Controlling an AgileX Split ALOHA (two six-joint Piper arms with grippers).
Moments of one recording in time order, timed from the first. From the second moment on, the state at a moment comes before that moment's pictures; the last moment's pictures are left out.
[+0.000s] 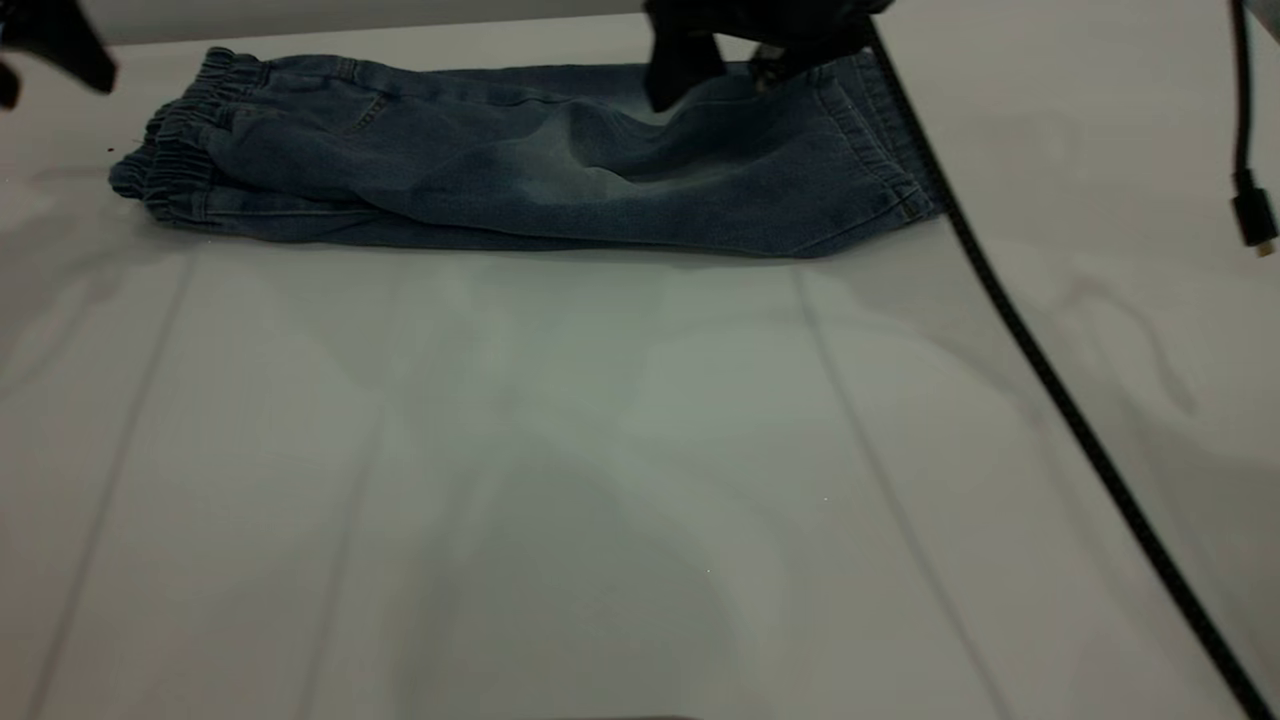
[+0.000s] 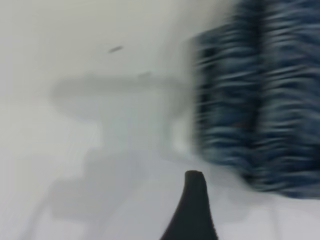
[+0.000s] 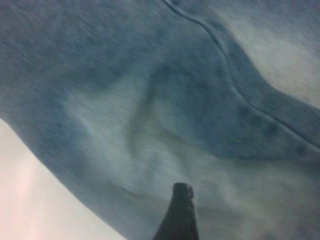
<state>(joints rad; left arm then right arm) 0.22 2.10 -1.42 -0.44 0.45 0.53 0.38 2.28 -1.57 0.68 0.33 -0.55</state>
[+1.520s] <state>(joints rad) 0.08 2.05 -1.54 -0.60 0.51 0.74 0.52 2.47 -1.65 0.70 0.18 -0.67</state>
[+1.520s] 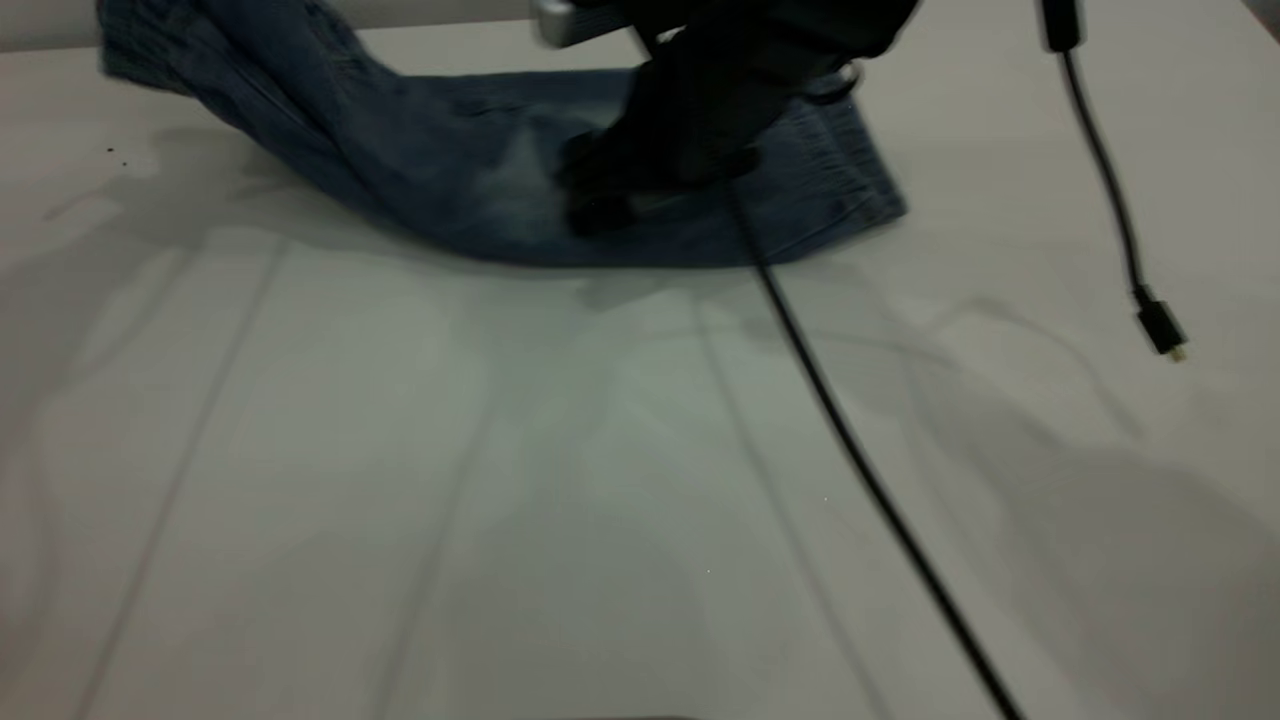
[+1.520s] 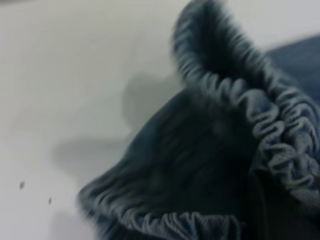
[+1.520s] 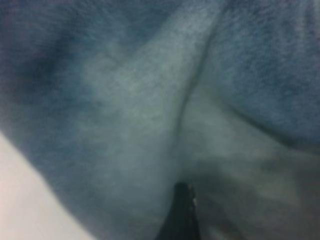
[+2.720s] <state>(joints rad) -0.54 2.22 -1.55 -0.62 -0.02 0.96 -0.04 2.09 -1.77 0.50 0.83 -0.45</state>
